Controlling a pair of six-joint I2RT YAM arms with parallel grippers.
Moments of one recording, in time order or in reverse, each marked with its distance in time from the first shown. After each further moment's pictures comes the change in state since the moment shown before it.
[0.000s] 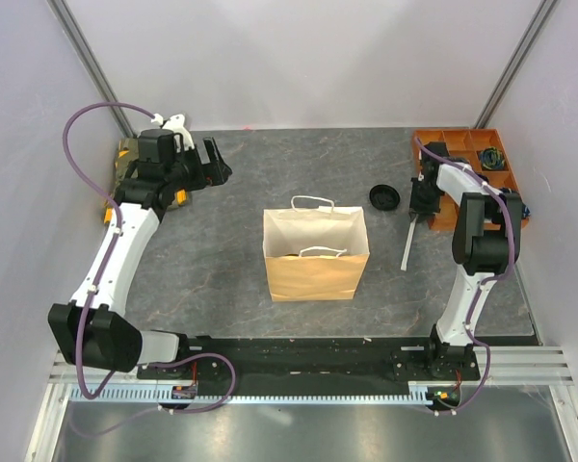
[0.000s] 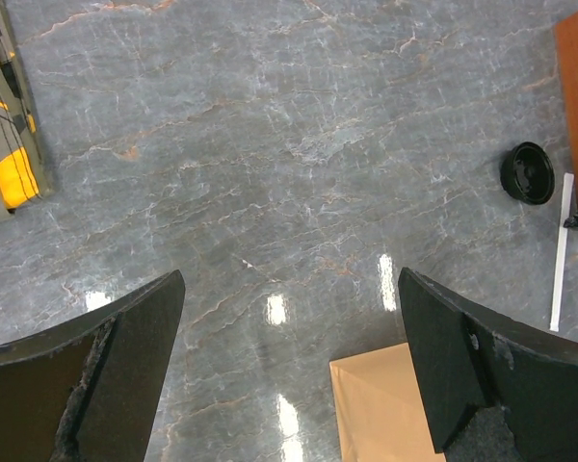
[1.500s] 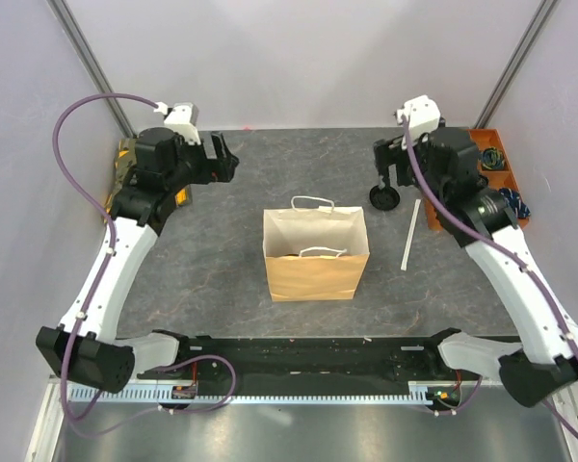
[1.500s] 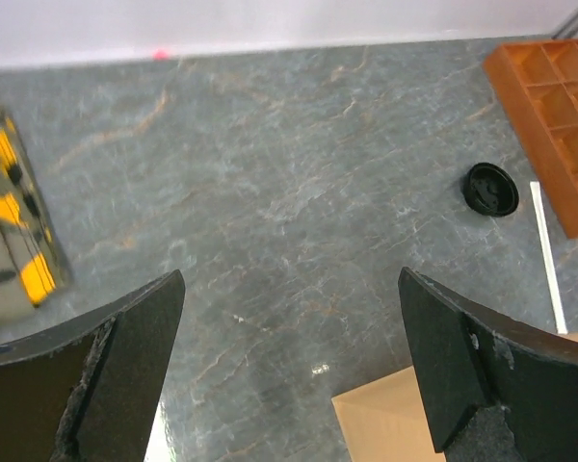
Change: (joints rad) left arm -0.140 -0.115 0.012 0.095 -0.083 0.114; right arm 0.515 -0.867 -0.048 0.195 0.120 -0.324
